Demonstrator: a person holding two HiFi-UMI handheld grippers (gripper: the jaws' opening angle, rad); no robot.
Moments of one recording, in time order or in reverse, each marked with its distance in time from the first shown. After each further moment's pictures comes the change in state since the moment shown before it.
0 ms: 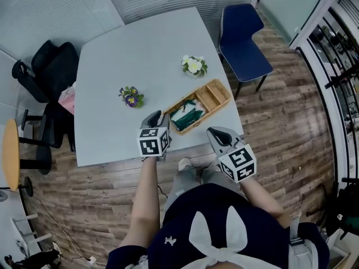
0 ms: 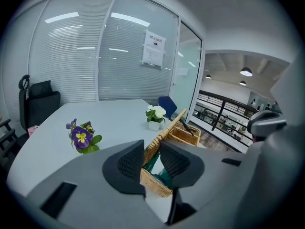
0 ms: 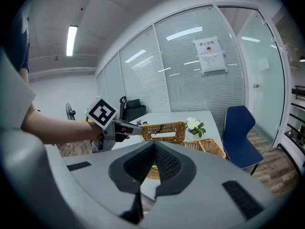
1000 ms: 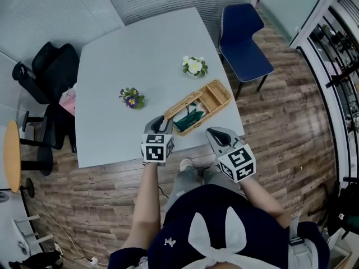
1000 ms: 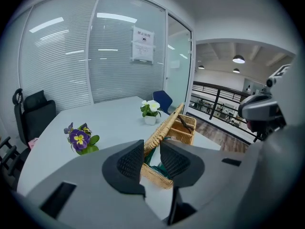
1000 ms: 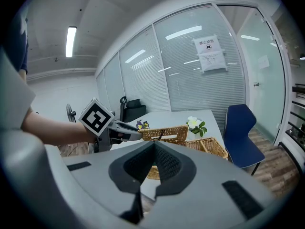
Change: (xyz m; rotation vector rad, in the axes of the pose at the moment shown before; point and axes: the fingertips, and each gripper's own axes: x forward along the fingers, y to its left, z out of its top) left arm -0.005 -0.013 -0.016 0.129 0.057 -0.014; right arm 0.006 0.003 0.000 0.012 0.001 0.010
